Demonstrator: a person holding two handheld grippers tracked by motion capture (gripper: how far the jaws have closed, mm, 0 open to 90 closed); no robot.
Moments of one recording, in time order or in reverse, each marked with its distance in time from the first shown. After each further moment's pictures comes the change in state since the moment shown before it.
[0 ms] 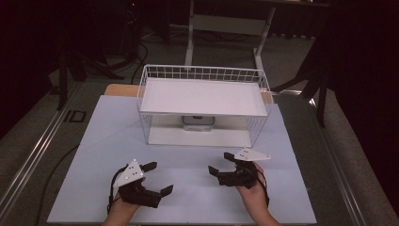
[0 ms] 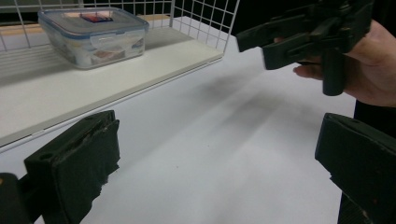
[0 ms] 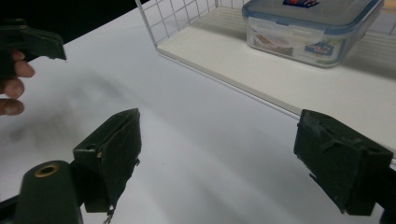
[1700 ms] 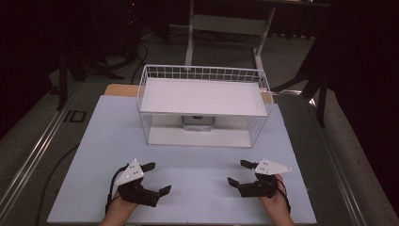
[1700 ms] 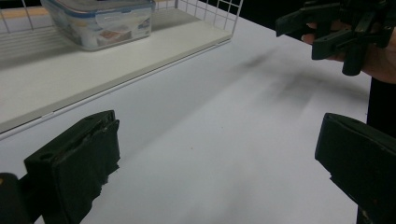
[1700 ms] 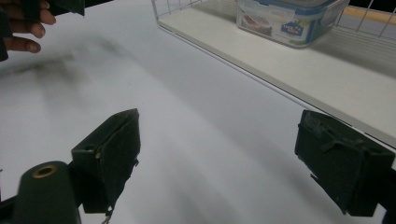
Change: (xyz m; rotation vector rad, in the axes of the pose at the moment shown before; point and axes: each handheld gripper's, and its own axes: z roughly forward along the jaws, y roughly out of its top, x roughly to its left) left arm 0.012 -0.009 0.003 0.058 0.009 0.010; right arm -0.034 -0.040 -0.041 -0.019 0.035 -0.143
